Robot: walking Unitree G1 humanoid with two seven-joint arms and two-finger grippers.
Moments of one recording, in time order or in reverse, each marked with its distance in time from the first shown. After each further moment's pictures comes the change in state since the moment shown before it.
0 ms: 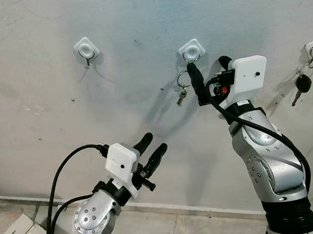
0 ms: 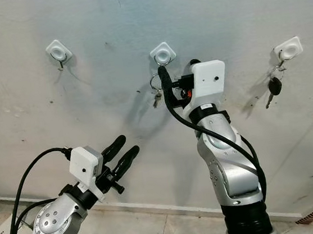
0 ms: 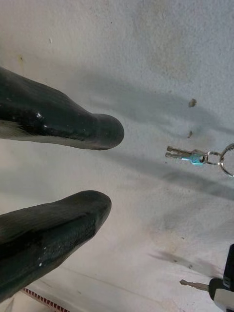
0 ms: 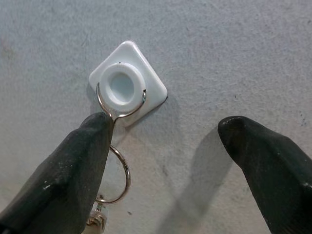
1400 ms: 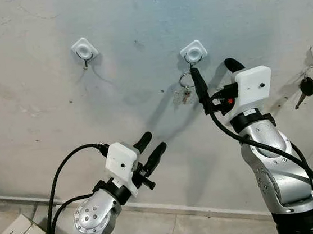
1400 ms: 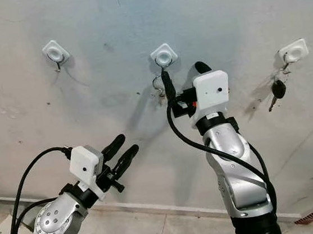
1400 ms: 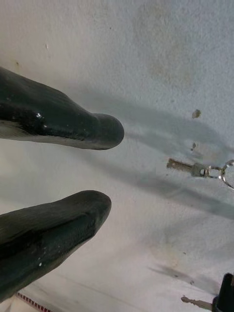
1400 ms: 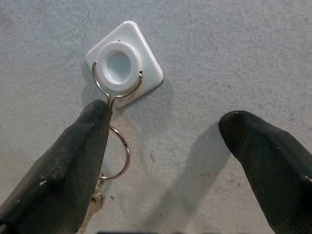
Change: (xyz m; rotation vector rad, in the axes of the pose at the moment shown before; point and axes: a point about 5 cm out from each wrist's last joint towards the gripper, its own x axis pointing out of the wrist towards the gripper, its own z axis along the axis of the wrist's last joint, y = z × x) left arm 0.002 0.001 0.000 0.013 -0.001 0.024; right arm -0.019 -0.005 -0.003 -0.086 -0.035 0.039
